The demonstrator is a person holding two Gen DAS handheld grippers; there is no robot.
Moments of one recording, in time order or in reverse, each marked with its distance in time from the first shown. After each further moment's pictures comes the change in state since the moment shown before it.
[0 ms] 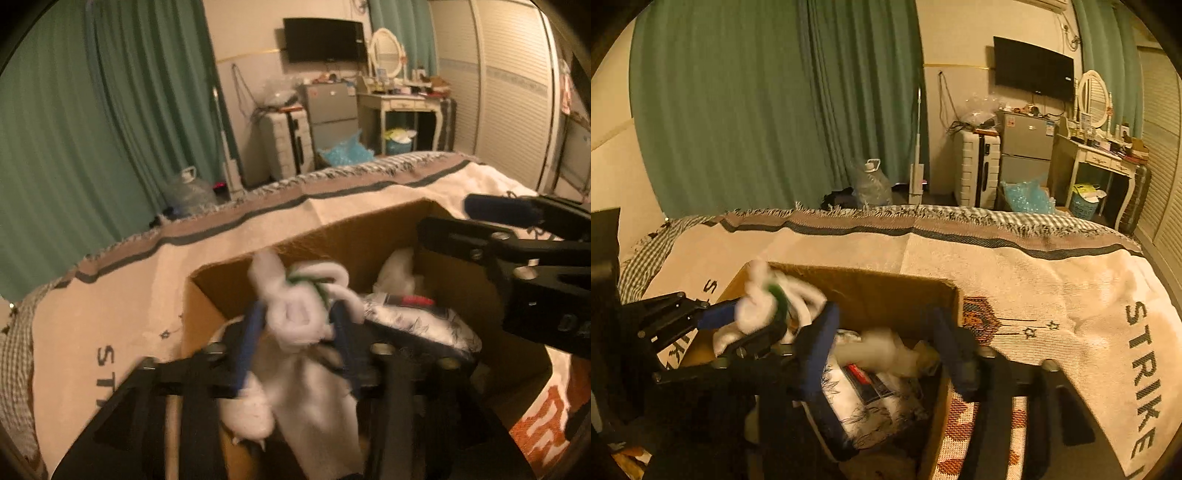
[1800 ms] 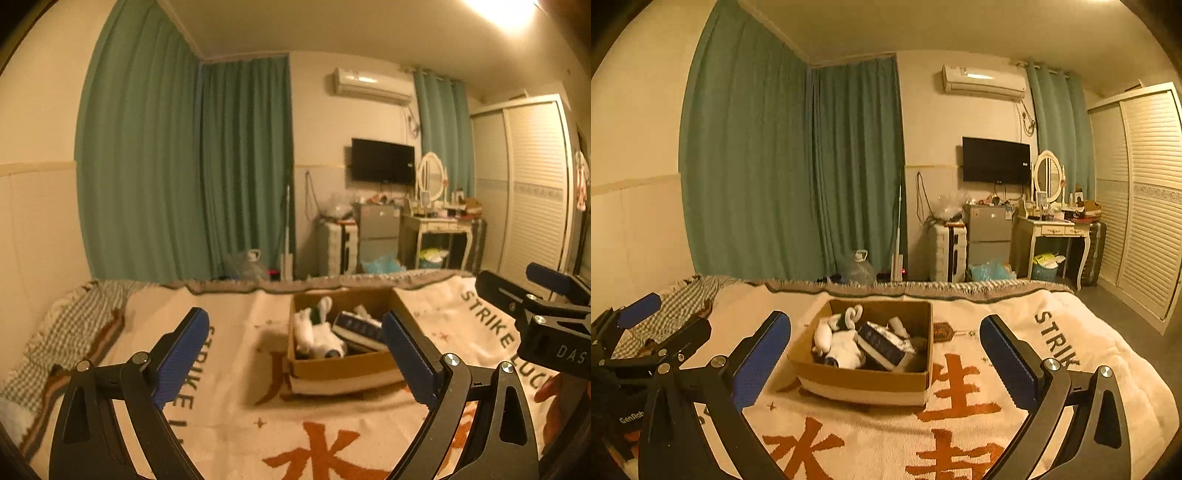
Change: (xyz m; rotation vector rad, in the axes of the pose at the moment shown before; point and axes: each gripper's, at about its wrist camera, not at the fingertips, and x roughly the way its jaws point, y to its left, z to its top) left arm -0.276 0.007 -0.102 -0.233 -0.439 0.143; right arm -0.271 0.073 -0.091 -0.005 -0.379 -0.097
